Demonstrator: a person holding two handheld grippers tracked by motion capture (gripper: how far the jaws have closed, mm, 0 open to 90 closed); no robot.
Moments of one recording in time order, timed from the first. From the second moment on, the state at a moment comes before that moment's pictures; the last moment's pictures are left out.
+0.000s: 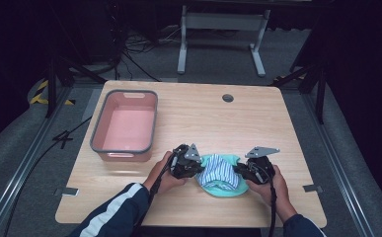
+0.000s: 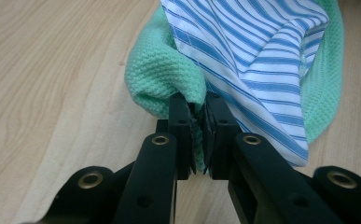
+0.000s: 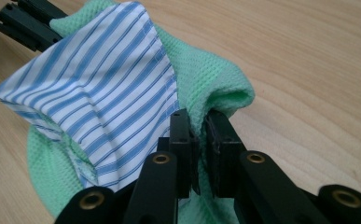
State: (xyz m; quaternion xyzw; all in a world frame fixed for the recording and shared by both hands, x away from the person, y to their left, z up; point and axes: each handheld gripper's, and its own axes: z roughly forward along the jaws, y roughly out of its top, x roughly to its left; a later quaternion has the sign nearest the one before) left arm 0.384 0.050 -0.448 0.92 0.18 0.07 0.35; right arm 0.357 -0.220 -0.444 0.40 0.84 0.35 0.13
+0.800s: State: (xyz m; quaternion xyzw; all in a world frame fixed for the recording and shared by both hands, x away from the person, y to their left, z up) left arm 0.408 0.070 -0.395 0.91 0.20 0.12 0.35; right arm 0.381 -0.196 -0.398 0.38 0.83 0.38 0.15
